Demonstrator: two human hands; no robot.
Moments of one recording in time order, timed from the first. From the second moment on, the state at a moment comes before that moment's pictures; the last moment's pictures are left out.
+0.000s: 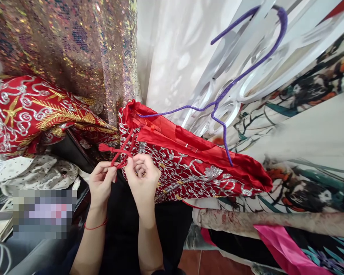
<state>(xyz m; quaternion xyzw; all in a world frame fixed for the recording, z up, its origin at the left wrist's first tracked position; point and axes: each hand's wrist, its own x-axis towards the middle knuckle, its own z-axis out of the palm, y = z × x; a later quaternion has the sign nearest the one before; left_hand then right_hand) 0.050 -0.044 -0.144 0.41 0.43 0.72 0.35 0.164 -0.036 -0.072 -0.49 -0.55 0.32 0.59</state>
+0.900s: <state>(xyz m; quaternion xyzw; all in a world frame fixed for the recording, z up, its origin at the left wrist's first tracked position) 0.076 -0.055 -0.126 0.26 0.40 0.77 0.43 0.154 -0.072 -0.103 -0.53 -0.53 0.33 0.57</state>
